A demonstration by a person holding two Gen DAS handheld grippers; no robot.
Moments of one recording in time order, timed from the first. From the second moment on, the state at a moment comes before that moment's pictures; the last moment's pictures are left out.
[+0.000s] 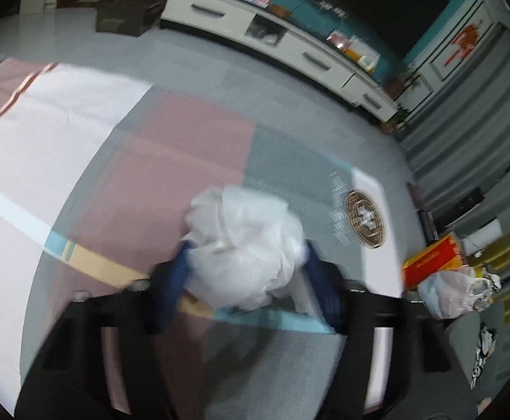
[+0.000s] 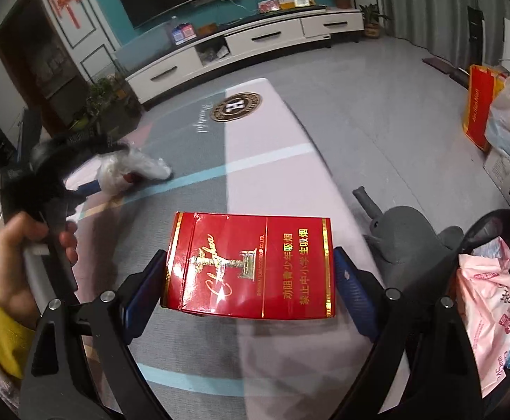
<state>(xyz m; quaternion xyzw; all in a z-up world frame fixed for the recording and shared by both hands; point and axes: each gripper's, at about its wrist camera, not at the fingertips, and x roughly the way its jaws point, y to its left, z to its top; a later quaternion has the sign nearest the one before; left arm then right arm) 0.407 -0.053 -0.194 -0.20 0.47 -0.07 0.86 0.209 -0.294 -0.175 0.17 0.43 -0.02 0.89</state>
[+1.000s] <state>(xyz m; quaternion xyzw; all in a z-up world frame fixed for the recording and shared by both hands) 0.114 -0.080 -0.119 0.03 0.40 -0.16 0.90 0.066 -0.316 -0.127 0.13 0.38 -0.05 0.91</state>
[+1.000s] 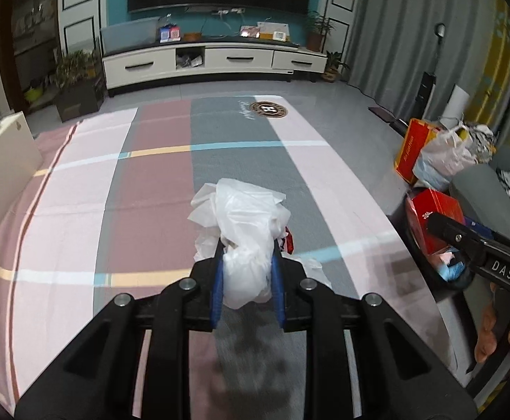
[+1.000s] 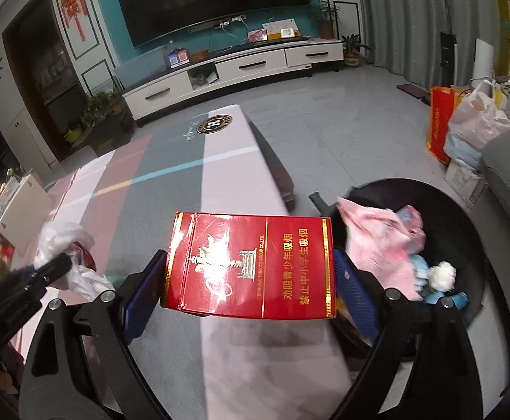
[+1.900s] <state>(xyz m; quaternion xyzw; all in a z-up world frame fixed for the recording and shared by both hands) 0.044 -0.173 -0.087 0.10 0.35 -0.19 0.91 0.004 -0.375 -0.111 0.14 0.34 -0.07 0.93</state>
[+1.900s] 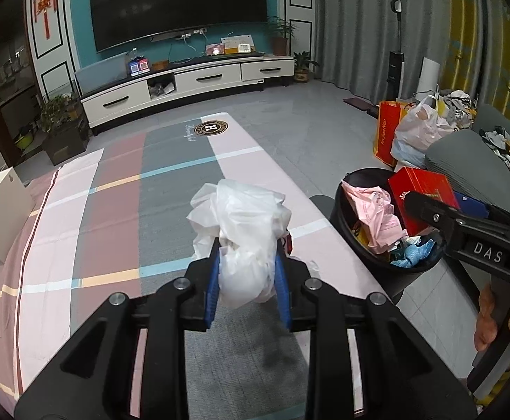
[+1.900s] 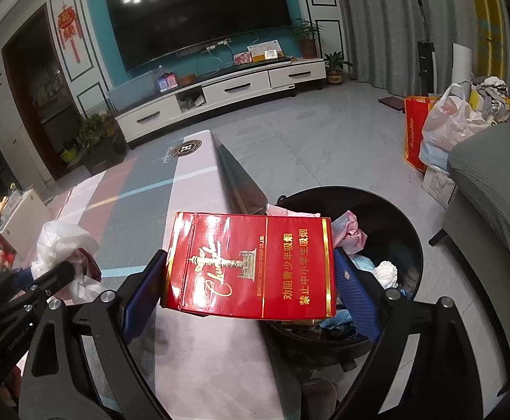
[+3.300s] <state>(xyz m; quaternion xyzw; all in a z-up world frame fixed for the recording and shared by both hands) 0.062 -0.370 -0.130 0.17 0.38 -0.36 0.83 -0.004 -0.516 -0.174 0.35 0.39 -0.17 0.84</state>
